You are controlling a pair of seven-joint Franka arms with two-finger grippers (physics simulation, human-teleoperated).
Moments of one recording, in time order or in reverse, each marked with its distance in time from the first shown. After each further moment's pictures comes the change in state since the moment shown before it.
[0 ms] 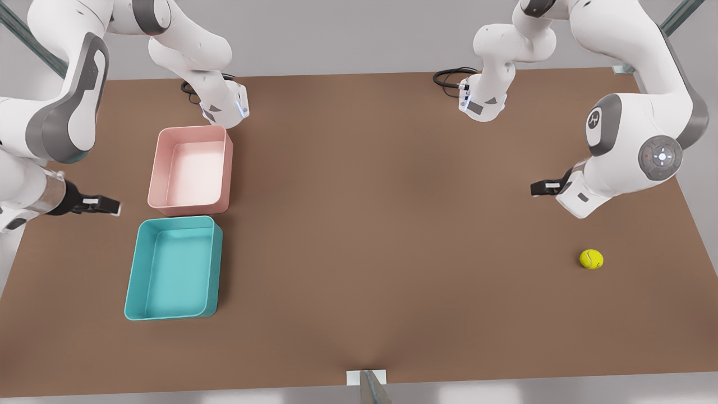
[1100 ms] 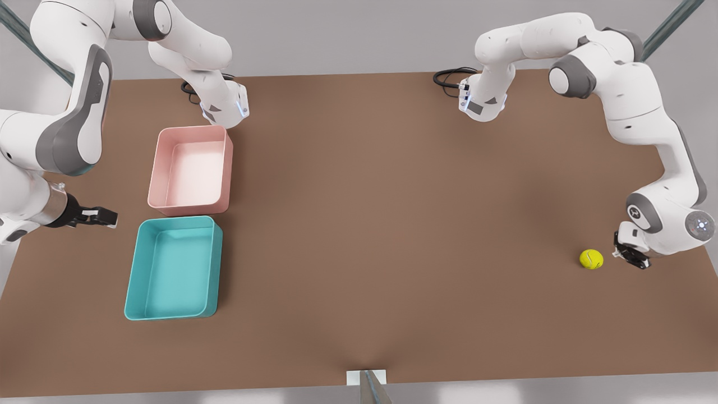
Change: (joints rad) left arm 0.349 0.526 0.176 -0.043 -0.036 0.793 1.697; right arm 0.002 0.040 0.000 0.013 -0.045 0.066 -0.033
